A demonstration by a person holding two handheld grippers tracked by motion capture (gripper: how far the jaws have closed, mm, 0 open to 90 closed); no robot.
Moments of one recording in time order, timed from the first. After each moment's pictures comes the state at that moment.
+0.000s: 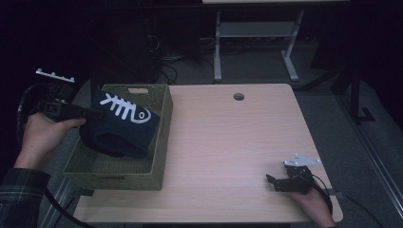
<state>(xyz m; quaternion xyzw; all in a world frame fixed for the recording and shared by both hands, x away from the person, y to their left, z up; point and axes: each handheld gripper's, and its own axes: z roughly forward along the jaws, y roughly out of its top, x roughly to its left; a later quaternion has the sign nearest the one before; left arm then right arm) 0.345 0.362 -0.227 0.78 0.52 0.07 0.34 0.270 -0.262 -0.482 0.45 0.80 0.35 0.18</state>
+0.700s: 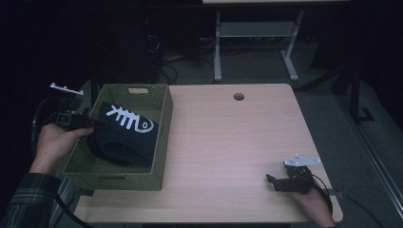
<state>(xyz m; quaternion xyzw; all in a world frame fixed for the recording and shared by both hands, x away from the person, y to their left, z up) 0.354 0.364 -0.274 0.77 0.54 0.03 0.33 0.270 -0.263 -0.482 0.45 0.80 0.35 0.18</state>
